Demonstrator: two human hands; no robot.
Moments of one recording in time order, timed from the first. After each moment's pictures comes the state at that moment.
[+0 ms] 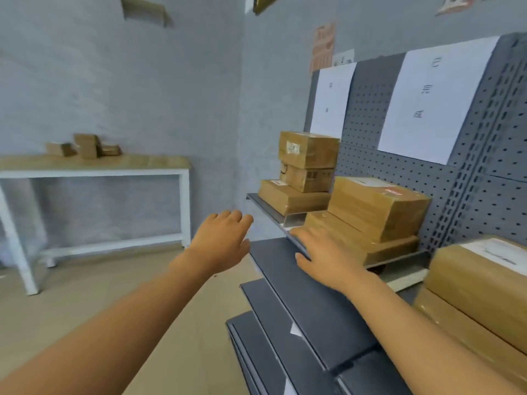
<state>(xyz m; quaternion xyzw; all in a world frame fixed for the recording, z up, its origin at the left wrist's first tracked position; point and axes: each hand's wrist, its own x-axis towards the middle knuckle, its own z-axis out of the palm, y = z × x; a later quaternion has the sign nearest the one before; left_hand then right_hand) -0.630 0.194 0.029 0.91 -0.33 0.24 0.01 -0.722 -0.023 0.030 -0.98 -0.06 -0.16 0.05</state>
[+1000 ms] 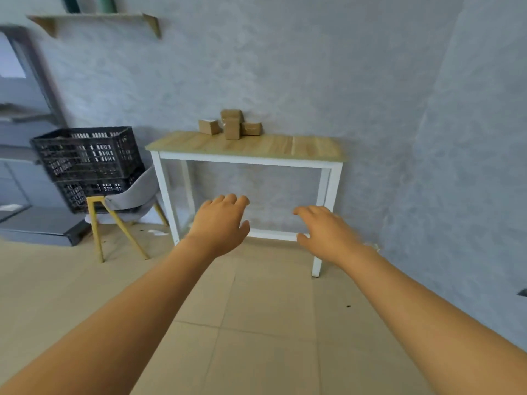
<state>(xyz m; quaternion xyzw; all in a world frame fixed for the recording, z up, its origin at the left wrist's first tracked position) -0.091 0.524 -0.014 0.98 -0.03 0.18 -0.02 -0.044 0.295 -0.023 -0.95 -0.28 -0.08 0.09</state>
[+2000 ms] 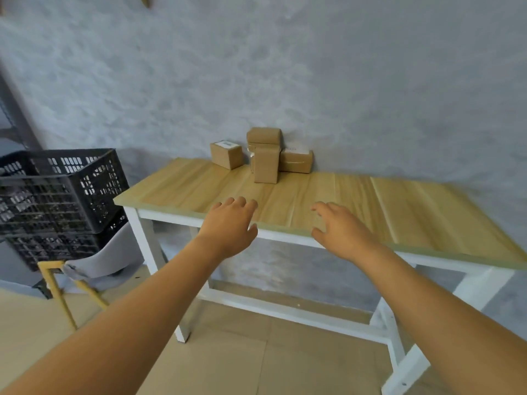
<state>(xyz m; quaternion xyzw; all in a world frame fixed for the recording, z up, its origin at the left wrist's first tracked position) 0.561 0.831 -0.035 0.99 0.00 0.15 -0.03 0.635 0.599 -0.040 -0.95 -0.27 -0.06 0.15</state>
